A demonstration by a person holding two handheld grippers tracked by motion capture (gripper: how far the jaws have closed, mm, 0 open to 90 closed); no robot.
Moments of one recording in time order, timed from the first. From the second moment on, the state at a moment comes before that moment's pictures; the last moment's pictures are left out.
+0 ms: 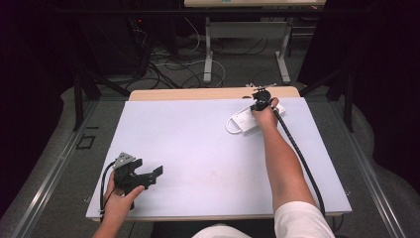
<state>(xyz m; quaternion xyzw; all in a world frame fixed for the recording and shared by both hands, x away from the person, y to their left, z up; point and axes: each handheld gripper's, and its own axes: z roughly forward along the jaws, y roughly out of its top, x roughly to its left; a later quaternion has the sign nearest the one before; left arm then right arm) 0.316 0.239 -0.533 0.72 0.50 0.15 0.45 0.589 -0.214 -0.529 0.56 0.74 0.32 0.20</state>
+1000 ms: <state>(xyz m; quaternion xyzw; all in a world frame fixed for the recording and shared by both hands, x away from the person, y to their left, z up) 0.319 0.237 -0.533 0.73 0.50 0.15 0.45 0.584 -0.232 -0.501 0.54 0.77 0.29 0.20</state>
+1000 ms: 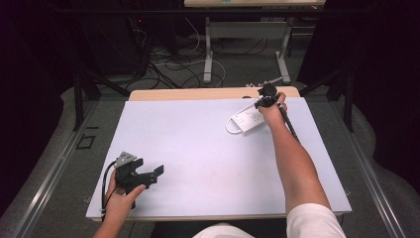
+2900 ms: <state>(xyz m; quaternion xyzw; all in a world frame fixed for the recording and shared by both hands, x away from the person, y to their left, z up) 0.321 0.229 -0.534 0.73 0.49 0.15 0.46 0.482 -0.231 -0.429 0.45 0.81 0.32 0.18</state>
